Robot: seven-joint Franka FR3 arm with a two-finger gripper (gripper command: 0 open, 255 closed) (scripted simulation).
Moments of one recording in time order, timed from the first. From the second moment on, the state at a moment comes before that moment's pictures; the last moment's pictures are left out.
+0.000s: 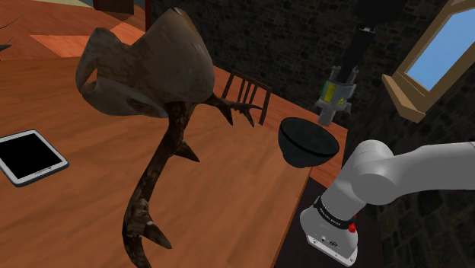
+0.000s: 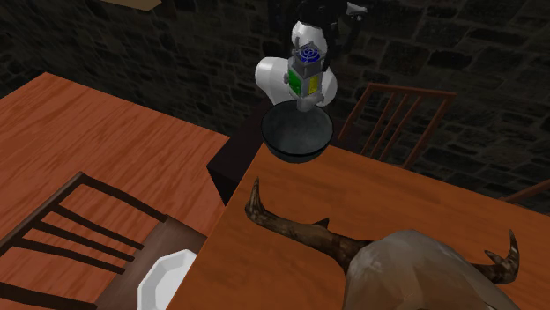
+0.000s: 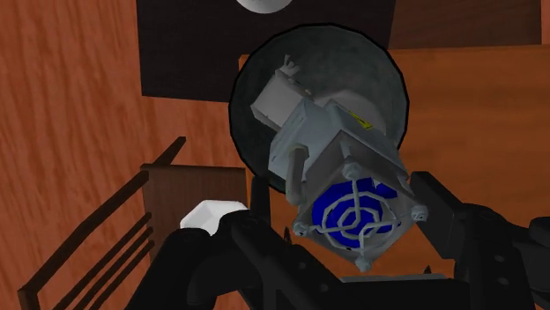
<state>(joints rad) 0.07 -0.85 0.21 -2.03 0.08 1.11 0.16</state>
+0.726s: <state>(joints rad) 0.08 -0.89 0.21 -2.19 0.09 1.21 0.15</state>
